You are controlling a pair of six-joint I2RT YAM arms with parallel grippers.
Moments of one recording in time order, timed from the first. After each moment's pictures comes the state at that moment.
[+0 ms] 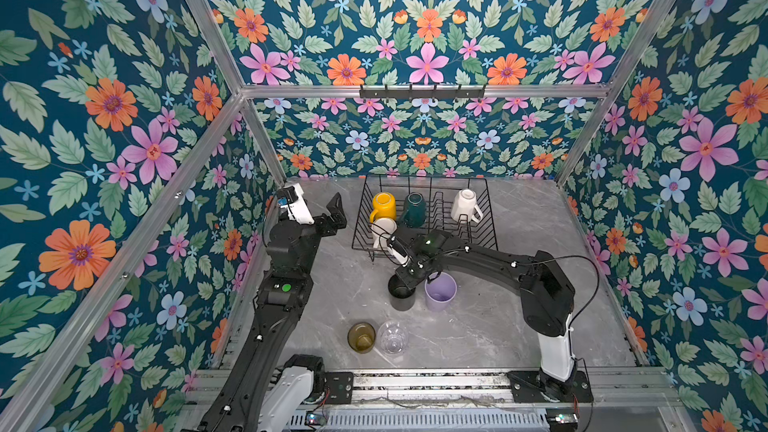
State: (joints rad) left arm -0.18 0.88 0.79 0.08 -0.06 -0.33; right arm 0.93 1.99 1.62 -0.88 0.01 0.23
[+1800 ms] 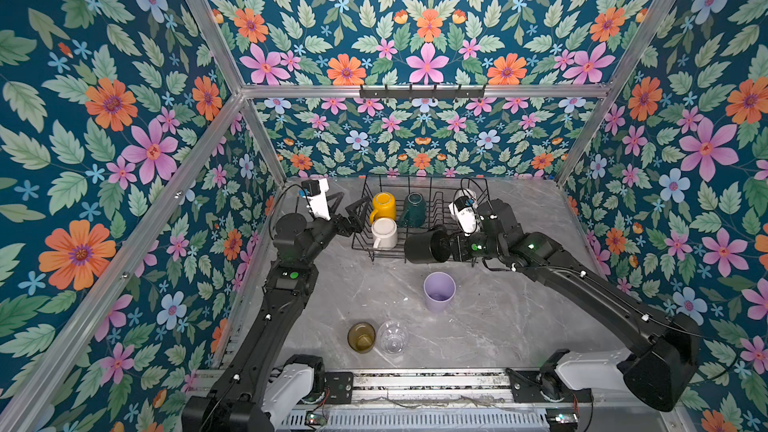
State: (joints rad) left arm -0.17 1.02 0.79 0.31 0.49 -0.42; right arm 0.63 1.28 1.13 -0.46 -0.27 0.35
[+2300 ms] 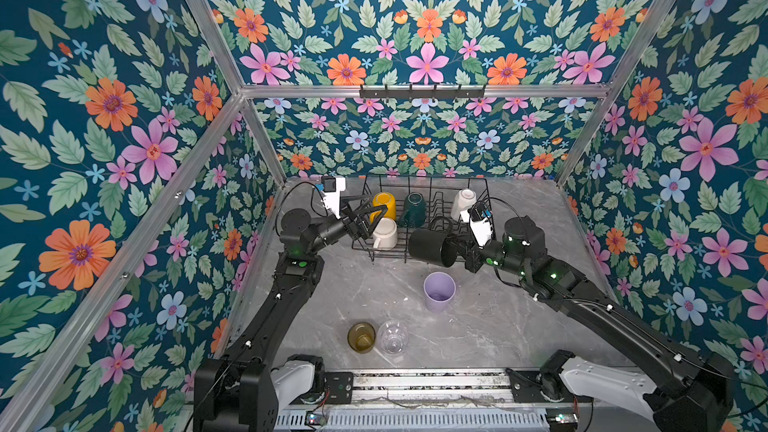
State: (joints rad) left arm -0.17 1.15 0.78 0.59 0.85 -0.63; right arm 0.63 1.07 0.92 -0.14 -0.30 0.11
